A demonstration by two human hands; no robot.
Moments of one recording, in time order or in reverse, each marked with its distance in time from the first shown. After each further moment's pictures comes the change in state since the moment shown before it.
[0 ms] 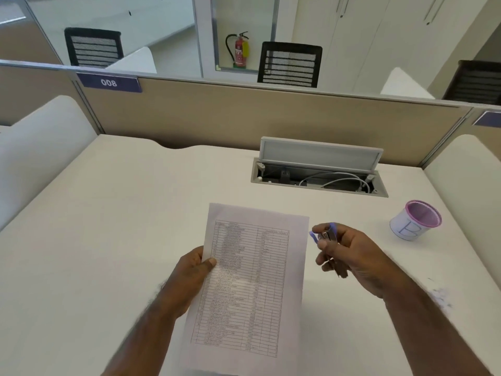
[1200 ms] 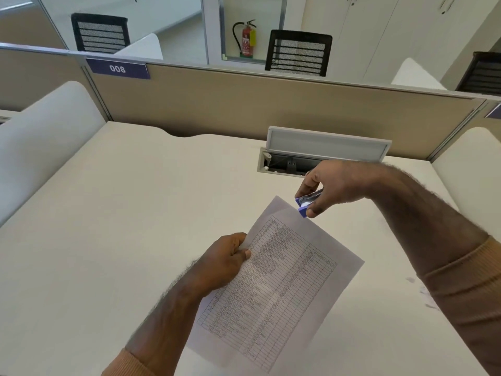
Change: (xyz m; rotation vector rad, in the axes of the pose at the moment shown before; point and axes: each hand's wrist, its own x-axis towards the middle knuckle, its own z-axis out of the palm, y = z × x) left_hand -0.022 0.035 0.033 0.425 -0.180 0.106; right_hand 0.059 -0.116 0.030 -1.276 -0.341 -0.011
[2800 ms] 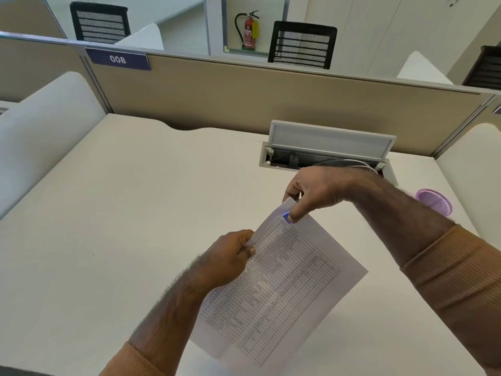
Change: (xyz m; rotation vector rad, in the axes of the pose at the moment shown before) left_hand 0.004 -0.005 0.004 0.235 0.005 0.082; right_hand 0.021 -0.018 0.019 0.037 -0.122 -0.073
